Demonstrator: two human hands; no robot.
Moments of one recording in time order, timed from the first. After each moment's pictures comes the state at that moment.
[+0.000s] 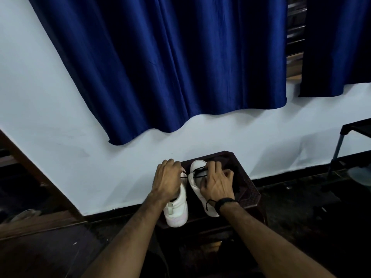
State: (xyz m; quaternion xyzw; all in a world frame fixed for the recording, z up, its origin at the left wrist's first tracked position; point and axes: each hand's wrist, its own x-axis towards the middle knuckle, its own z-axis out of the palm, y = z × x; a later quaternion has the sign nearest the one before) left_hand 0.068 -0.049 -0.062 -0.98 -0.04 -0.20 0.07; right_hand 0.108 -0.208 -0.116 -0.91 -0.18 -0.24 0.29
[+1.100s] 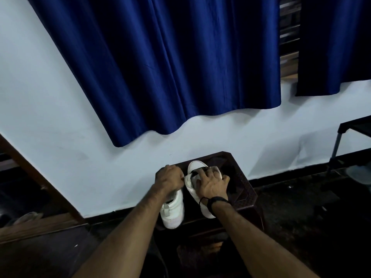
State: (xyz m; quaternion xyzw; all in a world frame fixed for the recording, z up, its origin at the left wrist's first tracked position) left_hand 0.077 -0.077 -0.036 -0.98 -0.16 0.03 -0.07; right_hand 0.116 -0.201 -0.120 -0.95 -0.18 -0.11 0.22
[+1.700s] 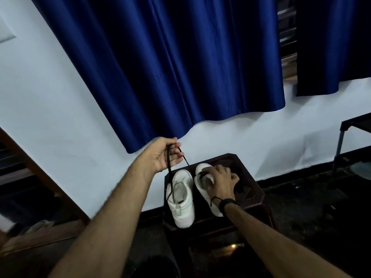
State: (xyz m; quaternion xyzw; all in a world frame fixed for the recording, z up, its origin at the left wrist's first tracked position) left_hand 0.053 -0.072 0.084 -0.66 -0.28 0.00 -0.70; right_hand 0.100 -0.205 -0.111 -0.90 -0.15 -0.19 0.37
